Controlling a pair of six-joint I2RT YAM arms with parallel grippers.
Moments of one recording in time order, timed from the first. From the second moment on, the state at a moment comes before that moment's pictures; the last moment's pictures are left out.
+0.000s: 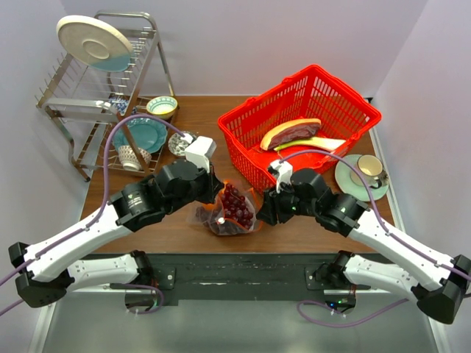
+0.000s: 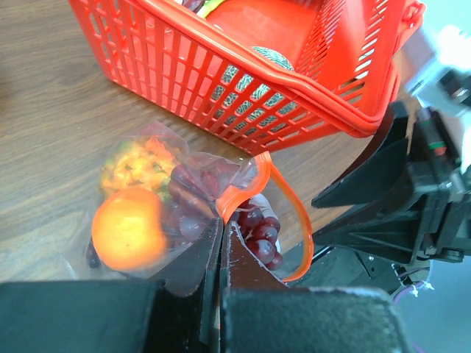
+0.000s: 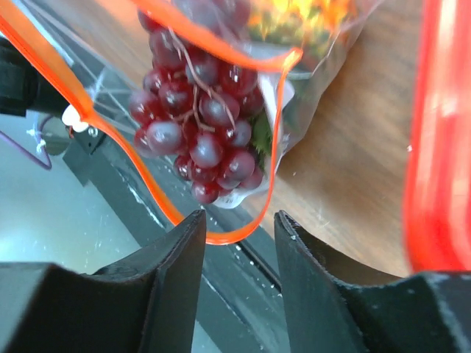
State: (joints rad) left arm -1.01 1.01 1.15 -0.64 -0.30 -0.55; right arm 0.85 0.93 0.86 -0.58 -0.17 0.39
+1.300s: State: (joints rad) left arm -1.01 0.89 1.11 -0.69 -0.31 -0.59; right arm 0.88 1.22 1.45 -0.68 -0.07 0.39
